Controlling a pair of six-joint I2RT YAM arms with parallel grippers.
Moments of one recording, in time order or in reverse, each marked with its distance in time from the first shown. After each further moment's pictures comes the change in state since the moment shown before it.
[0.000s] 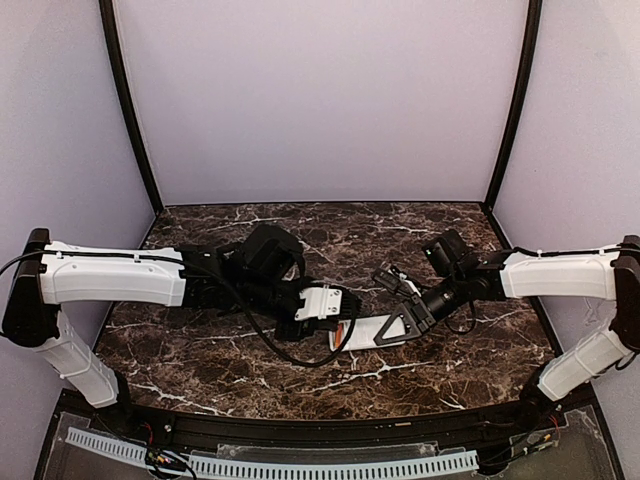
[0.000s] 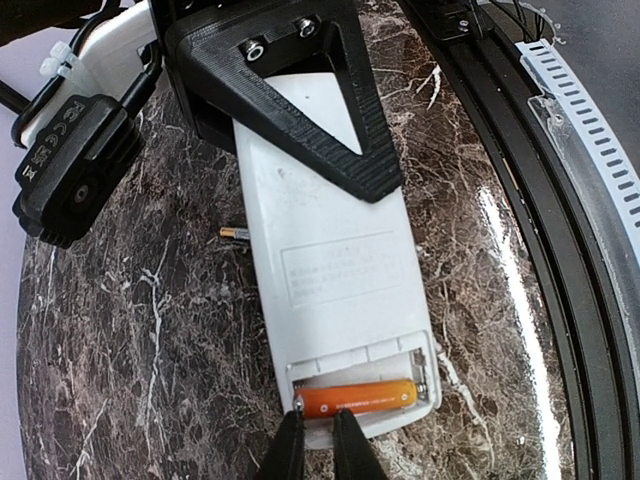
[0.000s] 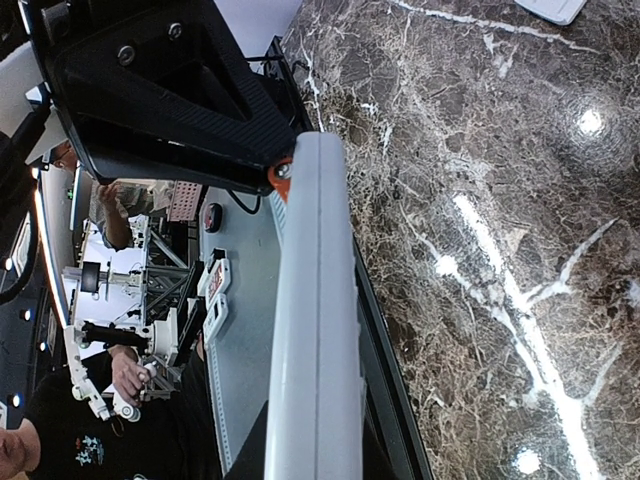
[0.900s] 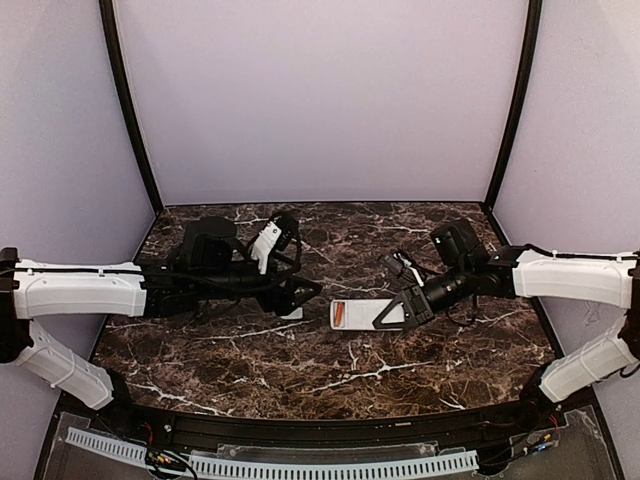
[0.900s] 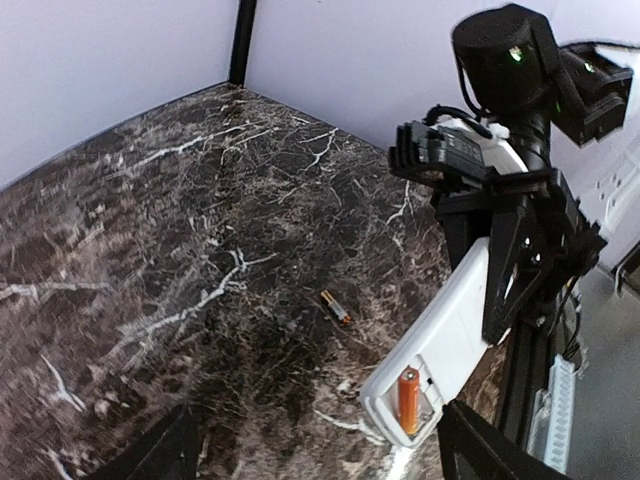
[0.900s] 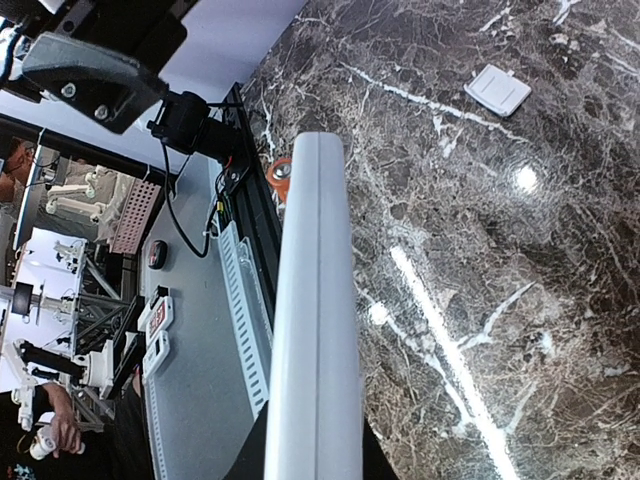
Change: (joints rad) left arm 0.159 -0.224 -0.288 0.444 -0.043 -0.779; right arm 0.000 -0.078 0.016 0.034 0.175 -0.026
